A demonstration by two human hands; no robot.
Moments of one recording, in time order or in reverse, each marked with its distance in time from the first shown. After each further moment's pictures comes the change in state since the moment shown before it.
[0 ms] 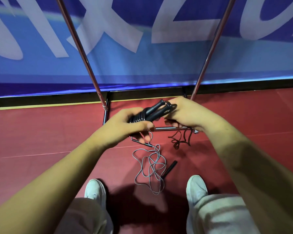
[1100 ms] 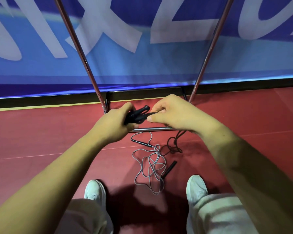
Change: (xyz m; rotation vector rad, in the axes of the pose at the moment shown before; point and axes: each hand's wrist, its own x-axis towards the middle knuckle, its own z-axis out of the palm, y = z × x) left_hand 0.005 -0.012 -0.024 0.983 0.271 -0.098; right_hand -0.010 -0.029 0.011 -0.181 0.047 -0.120
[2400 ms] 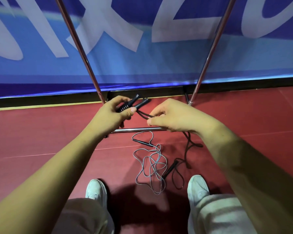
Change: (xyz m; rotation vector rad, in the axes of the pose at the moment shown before) left_hand 0.006 -0.001 -0.007 -0.601 0.128 -0.180; right_hand 0.004 0.005 0.005 0.019 -0.106 0.047
